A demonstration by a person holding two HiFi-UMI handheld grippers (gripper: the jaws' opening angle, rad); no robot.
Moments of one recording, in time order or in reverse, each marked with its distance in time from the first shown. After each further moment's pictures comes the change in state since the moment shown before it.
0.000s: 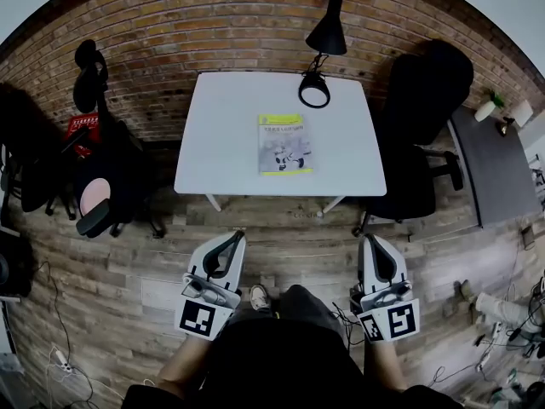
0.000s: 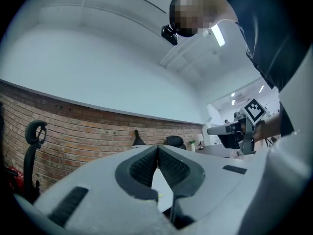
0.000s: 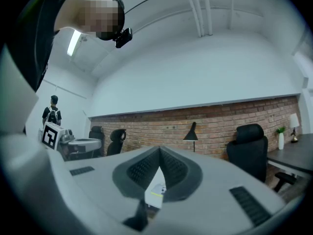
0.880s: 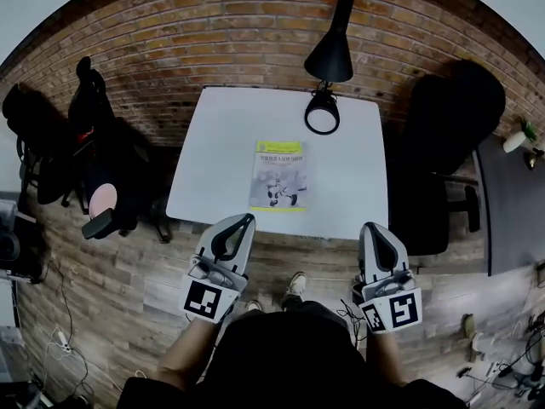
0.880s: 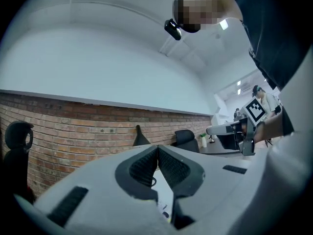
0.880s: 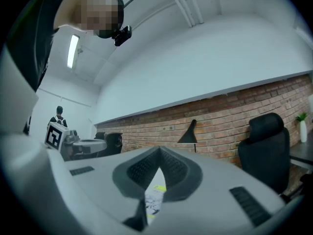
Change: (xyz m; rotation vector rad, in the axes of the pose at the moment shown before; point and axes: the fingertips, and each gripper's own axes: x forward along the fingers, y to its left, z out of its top) left arm 0.181 0.021 -0.019 0.035 0.061 0.075; right arm 0.127 -0.140 -0.023 0.067 -0.035 0.128
